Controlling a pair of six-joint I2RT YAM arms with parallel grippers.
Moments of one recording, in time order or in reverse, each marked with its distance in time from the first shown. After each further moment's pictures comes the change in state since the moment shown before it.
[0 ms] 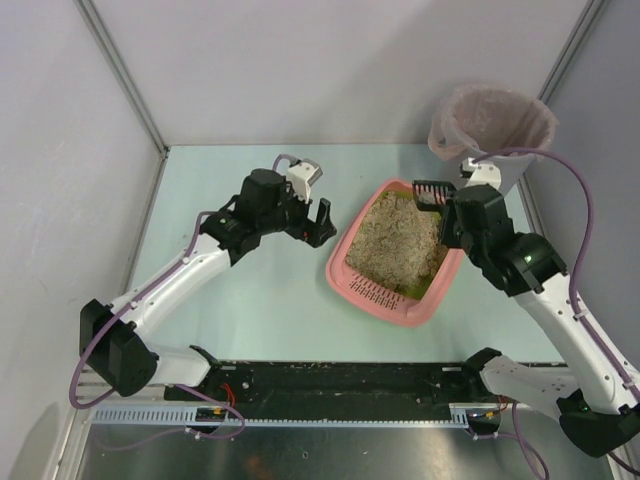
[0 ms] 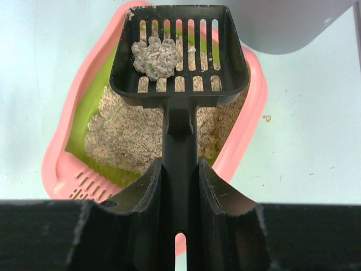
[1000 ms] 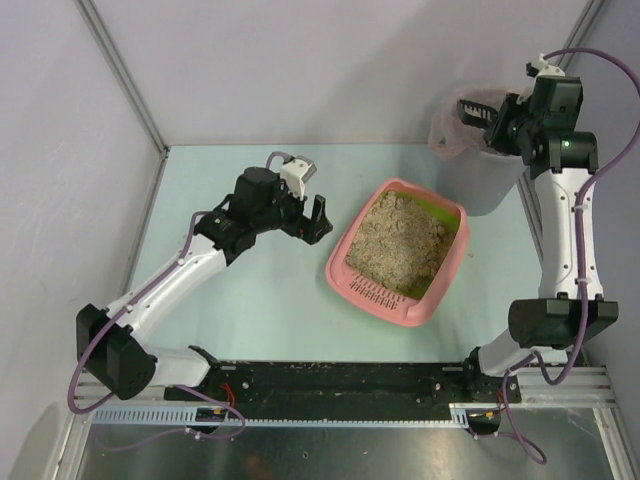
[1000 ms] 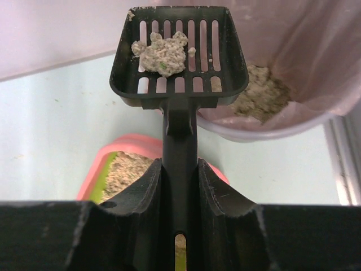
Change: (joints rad) left arm 0.029 -0.021 0.000 0.000 0.000 0.000; right arm -0.598 0.580 0.726 -0.032 -0.459 -0.204
